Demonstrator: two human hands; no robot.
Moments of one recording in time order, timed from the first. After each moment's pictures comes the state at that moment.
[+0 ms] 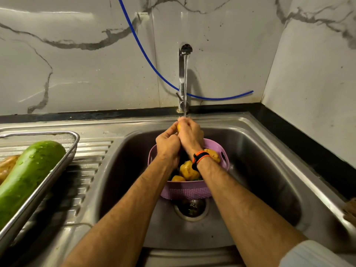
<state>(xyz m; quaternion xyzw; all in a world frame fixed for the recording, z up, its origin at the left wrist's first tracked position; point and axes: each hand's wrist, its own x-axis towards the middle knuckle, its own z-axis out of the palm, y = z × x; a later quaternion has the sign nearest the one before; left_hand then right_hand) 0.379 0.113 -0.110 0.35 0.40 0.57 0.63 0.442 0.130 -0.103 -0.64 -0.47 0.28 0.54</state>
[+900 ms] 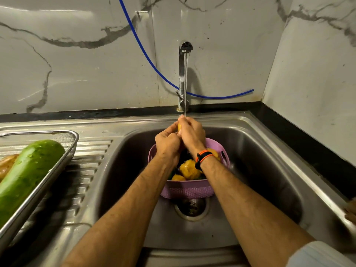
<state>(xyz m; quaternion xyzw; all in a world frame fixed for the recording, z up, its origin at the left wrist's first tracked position) 0.379 0.114 -0.109 0.34 0.40 0.56 0.64 0.447 0.135 -0.110 -0.63 -0.47 0.31 0.54</state>
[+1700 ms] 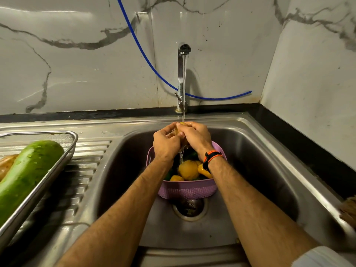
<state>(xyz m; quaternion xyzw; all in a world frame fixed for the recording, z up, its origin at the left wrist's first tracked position) 0.374 0.131 -0.126 0.46 0.48 0.54 0.51 0.471 0.126 -0.112 -0.61 -0.47 0.37 0.52</state>
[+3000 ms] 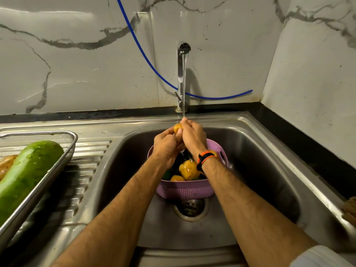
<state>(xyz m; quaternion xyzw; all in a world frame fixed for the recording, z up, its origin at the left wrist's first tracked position) 0.369 0.119 -0.115 0.36 0.41 0.52 0.66 0.454 0.129 -0.111 -0.63 -0.46 0.31 0.54</state>
